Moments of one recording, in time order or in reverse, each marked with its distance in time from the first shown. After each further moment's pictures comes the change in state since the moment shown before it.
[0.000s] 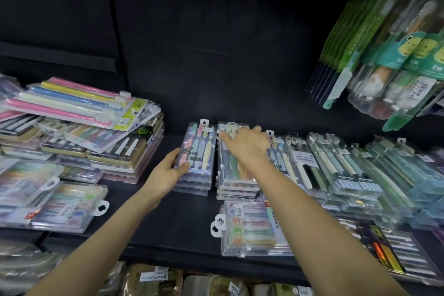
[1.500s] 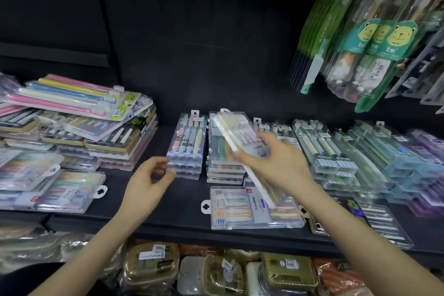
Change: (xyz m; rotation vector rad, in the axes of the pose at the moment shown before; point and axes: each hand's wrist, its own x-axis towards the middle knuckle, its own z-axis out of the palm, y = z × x) left_hand -0.086 0.007 0.000 0.189 0.222 0.249; right_hand -0.117 0.100 -0.031 0.435 0.102 -0.218
